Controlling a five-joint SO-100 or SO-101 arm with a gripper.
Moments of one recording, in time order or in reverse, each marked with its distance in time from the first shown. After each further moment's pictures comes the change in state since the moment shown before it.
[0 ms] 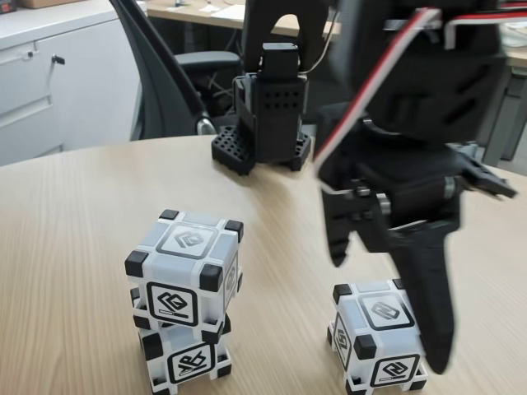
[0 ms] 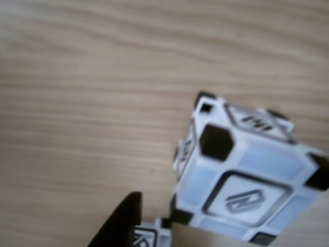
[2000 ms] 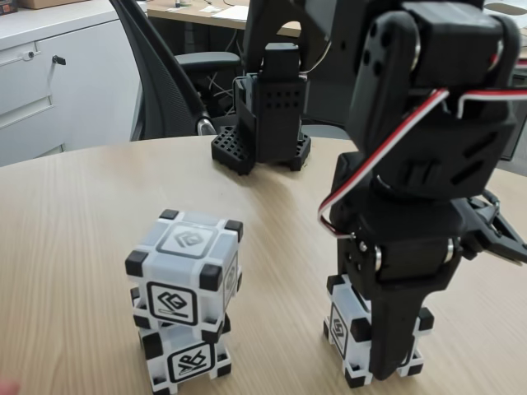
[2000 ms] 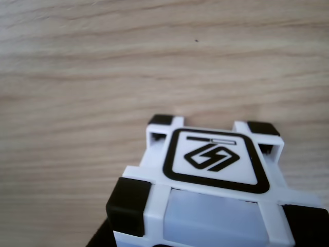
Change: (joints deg) arm -0.6 -7.2 -0.1 -5.8 12.6
